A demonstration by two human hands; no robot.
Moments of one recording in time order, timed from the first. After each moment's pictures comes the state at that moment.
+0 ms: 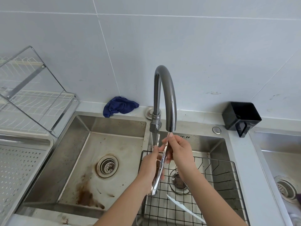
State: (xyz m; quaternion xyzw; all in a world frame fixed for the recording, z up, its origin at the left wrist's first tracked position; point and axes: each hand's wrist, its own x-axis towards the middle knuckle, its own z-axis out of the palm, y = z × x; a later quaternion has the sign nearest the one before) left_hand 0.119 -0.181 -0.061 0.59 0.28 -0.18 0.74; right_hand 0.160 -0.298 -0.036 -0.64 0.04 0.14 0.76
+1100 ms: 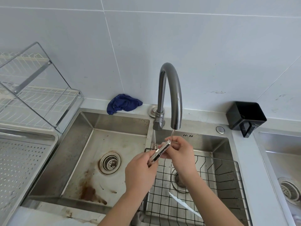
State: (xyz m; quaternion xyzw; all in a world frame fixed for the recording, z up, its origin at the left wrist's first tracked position) left_hand 0.081 -0.157 -0.049 0.92 0.13 0.10 0.36; right_hand 0.147 -0.289 -0.051 -0.66 0.05 0.10 0.74
